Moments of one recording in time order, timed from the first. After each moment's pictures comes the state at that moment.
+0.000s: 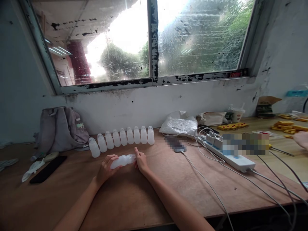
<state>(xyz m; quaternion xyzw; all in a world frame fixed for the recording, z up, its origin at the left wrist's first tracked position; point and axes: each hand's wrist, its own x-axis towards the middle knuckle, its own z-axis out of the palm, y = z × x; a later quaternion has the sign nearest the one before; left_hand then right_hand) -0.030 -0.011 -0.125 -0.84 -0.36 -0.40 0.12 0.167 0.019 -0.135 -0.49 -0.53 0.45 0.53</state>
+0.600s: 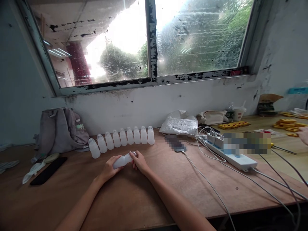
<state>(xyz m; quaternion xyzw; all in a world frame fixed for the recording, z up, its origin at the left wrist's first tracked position) -0.026 0.000 -0.133 -0.83 -0.42 -0.36 -0.04 0.166 0.018 -0.135 -0.42 -0.58 0.49 0.50</state>
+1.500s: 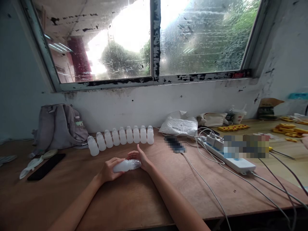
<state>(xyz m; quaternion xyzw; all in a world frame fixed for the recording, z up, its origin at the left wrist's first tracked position) -0.015 -0.021 -0.118 -0.88 -0.33 -0.34 -0.02 0.188 0.023 -0.119 -0.26 -0.45 0.75 0.40</state>
